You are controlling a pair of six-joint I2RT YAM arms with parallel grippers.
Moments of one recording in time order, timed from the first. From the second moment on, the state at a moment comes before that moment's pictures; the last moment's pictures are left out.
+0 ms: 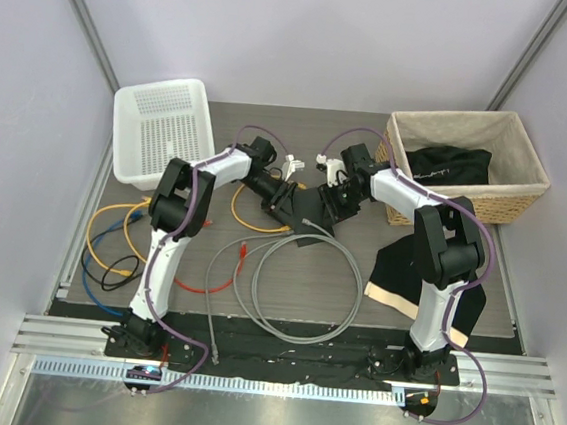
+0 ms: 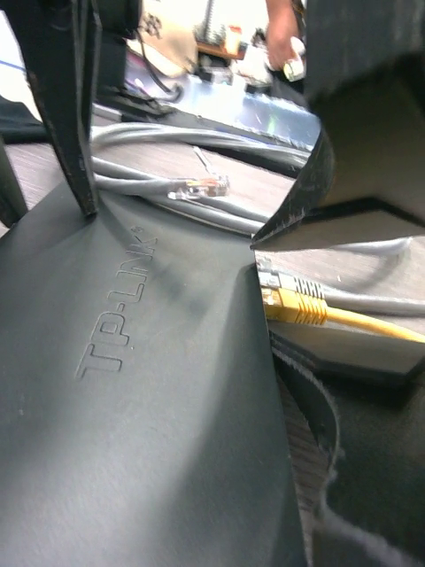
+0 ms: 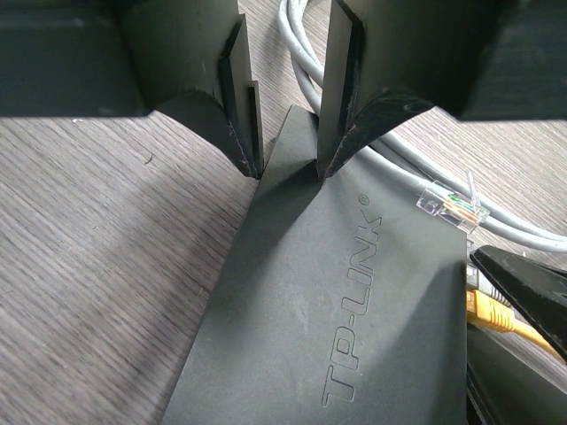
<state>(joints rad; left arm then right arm) -0.43 2.36 1.75 -0.77 1.01 0.15 0.40 1.95 1.38 -0.63 -0.36 -0.13</state>
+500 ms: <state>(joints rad) -0.43 2.41 1.84 -0.88 1.00 0.23 0.40 1.95 1.38 -0.63 -0.36 -0.13</state>
